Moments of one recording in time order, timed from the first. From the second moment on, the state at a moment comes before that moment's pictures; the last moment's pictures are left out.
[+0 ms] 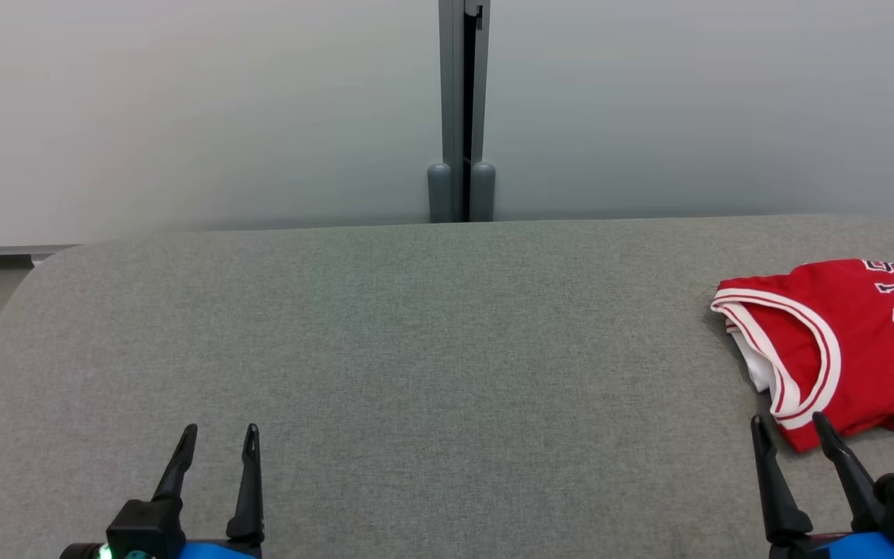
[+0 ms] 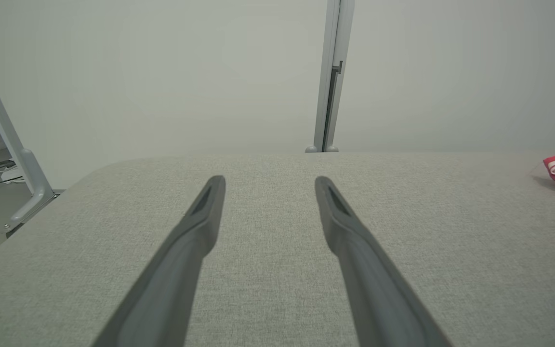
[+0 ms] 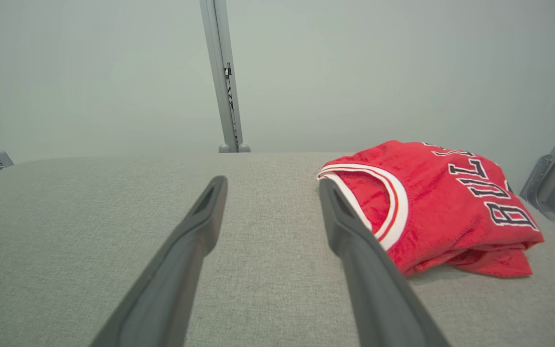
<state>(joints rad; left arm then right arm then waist) 0.04 0.20 -0.19 0.22 -0.26 0.02 -0.24 0.15 -0.05 -0.10 -0.09 0.14 0.13 -0.03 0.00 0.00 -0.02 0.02</state>
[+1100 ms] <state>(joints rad) 0.08 0.19 -0.21 0.28 -0.31 0.03 -0.21 0.19 -0.05 -0.09 -0.05 0.18 0.13 0.00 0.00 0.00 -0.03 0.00</state>
